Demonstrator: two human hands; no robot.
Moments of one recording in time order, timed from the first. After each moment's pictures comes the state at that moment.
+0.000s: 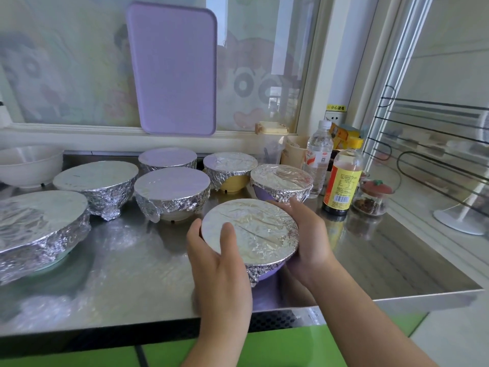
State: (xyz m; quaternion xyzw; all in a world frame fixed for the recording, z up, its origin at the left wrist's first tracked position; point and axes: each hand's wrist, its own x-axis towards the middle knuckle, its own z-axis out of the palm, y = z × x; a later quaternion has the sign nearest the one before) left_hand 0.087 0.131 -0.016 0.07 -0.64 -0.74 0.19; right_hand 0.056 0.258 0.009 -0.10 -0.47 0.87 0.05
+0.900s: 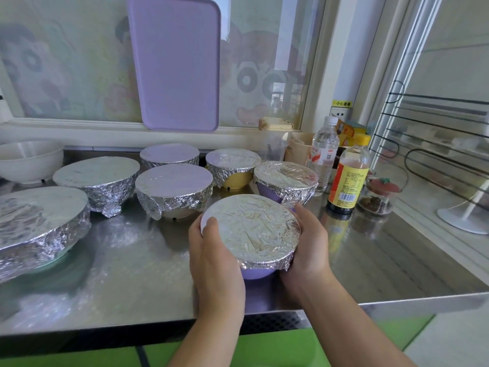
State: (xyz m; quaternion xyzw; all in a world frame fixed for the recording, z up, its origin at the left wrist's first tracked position) left_hand 0.055 0.129 -0.022 0.13 -0.53 -0.82 0.18; right_hand 0.053 0.239 -0.005 -0.09 -0.39 0.91 0.11
